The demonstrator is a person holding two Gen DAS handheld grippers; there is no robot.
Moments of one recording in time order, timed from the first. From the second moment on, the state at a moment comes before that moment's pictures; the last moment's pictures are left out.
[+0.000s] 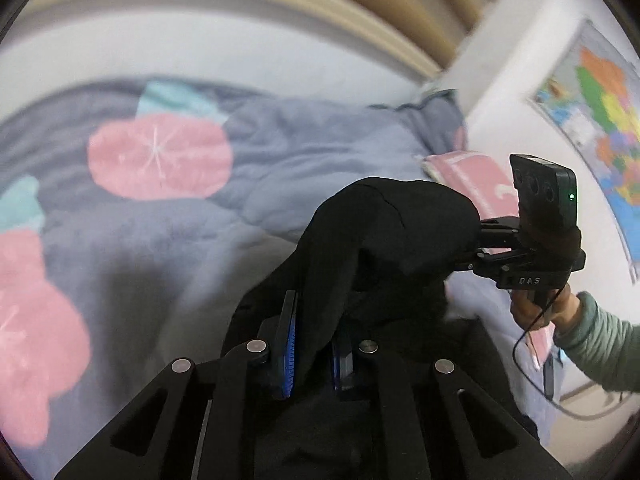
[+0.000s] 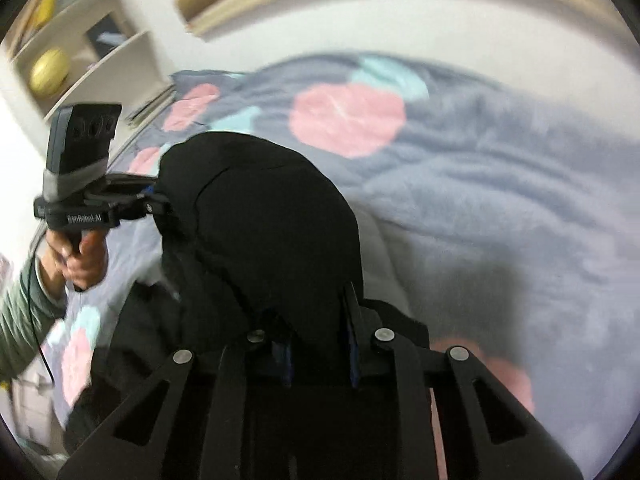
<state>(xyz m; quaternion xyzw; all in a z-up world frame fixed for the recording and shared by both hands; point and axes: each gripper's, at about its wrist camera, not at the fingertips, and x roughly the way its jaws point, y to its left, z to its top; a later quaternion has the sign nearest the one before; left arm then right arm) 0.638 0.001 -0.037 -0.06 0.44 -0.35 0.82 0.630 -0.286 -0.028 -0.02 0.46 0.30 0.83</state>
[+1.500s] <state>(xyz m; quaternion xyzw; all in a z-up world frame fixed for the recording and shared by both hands) 0.370 -0.012 -0.133 -0.19 0.58 -0.20 0.77 0.398 -0.216 -0.146 0.07 0.65 0.13 0.75</state>
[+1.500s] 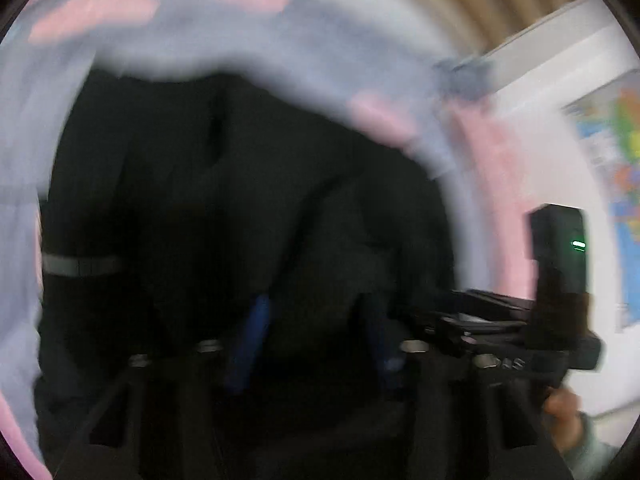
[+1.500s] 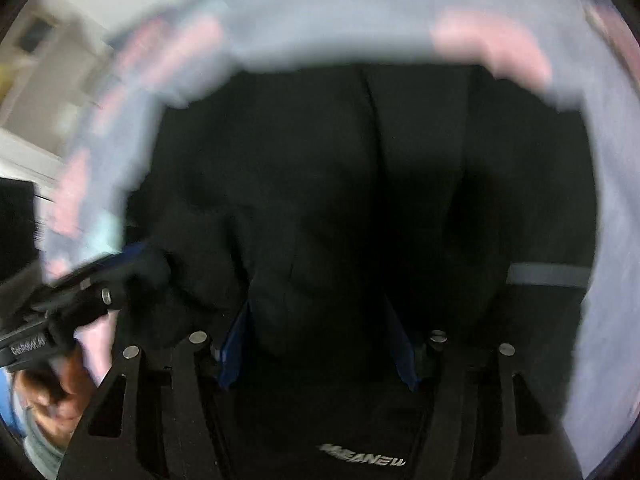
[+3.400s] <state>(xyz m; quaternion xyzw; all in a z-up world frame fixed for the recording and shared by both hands) 0.088 0.166 -0.143 -0.42 0.55 -0.22 0.69 0.113 -0.390 -0.135 0.12 0.73 0.06 0.67</state>
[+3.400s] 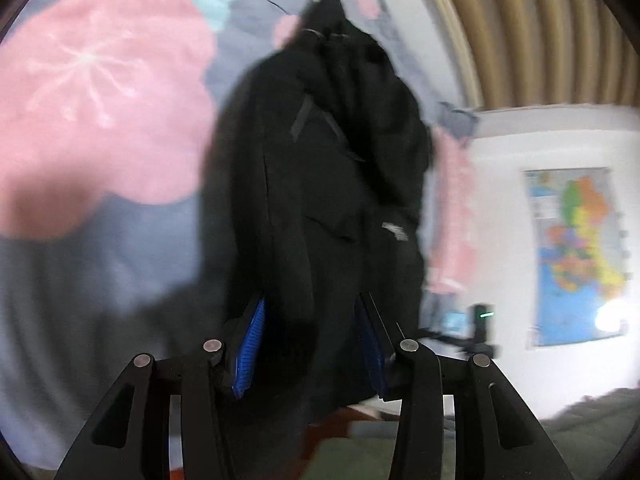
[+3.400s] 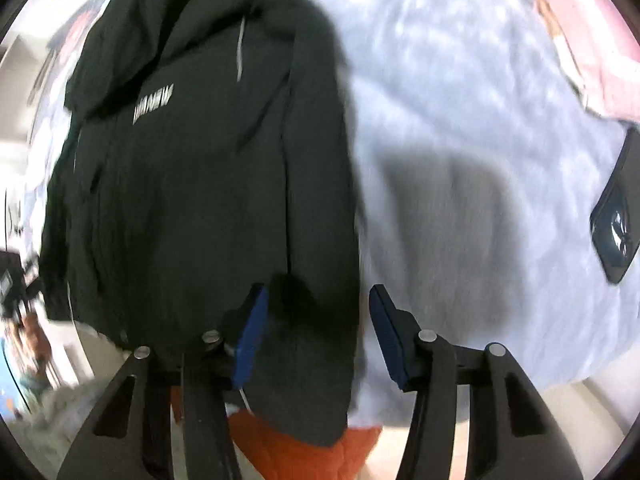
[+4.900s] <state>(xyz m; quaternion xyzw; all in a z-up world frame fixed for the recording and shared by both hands) 0.208 0.147 -0.001 -0.42 0.43 -0.23 0.76 0.243 -0.435 0.036 0.32 0.48 0.20 0.79</state>
